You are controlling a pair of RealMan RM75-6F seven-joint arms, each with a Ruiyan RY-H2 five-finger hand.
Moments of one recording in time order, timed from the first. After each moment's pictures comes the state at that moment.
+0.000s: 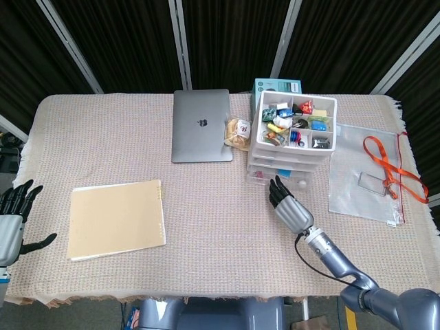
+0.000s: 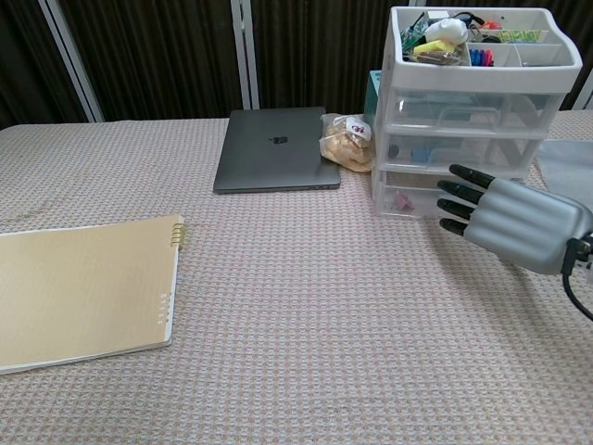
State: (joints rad) left arm -0.10 -1.12 -0.05 -1.66 1.48 1.48 0.01; right arm 0.59 -1.72 -0.02 -0.87 -1.65 1.15 -0.88
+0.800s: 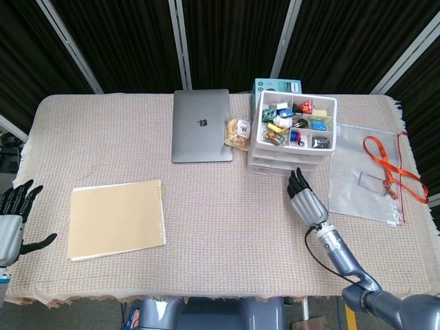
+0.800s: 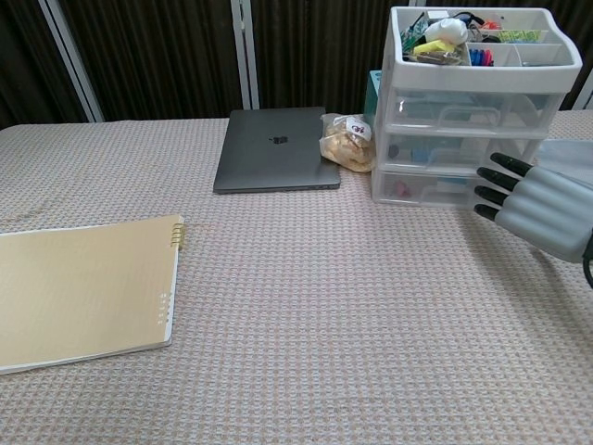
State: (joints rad) left arm -0.10 -1.12 -0.05 -1.66 1.48 1.48 0.01; right arm 0.55 -1.72 0.03 -0.84 -1.55 1.14 -0.89
